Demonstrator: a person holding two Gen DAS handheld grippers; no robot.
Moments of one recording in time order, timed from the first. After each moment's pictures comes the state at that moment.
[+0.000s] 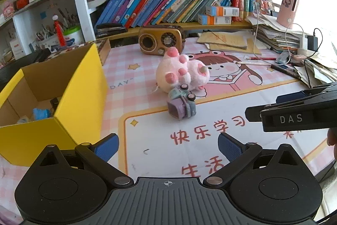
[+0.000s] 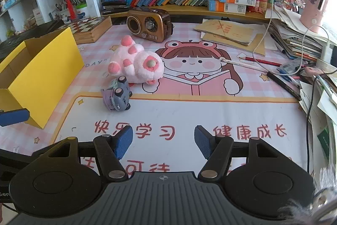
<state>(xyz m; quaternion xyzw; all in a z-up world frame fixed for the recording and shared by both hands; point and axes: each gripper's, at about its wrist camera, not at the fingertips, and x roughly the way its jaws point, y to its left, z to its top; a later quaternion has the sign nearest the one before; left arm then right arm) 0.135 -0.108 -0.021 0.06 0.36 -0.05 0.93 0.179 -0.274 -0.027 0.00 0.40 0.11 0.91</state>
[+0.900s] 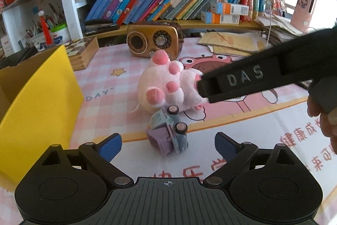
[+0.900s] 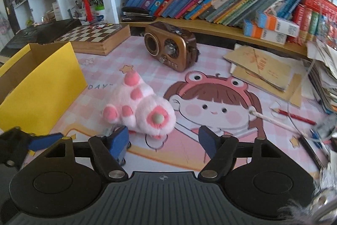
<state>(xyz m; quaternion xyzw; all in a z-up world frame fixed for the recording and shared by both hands) 0.217 -0.139 -0.055 0.04 0.36 -0.04 0.93 0.291 -0.253 -0.022 -0.05 0.37 0.20 0.90</state>
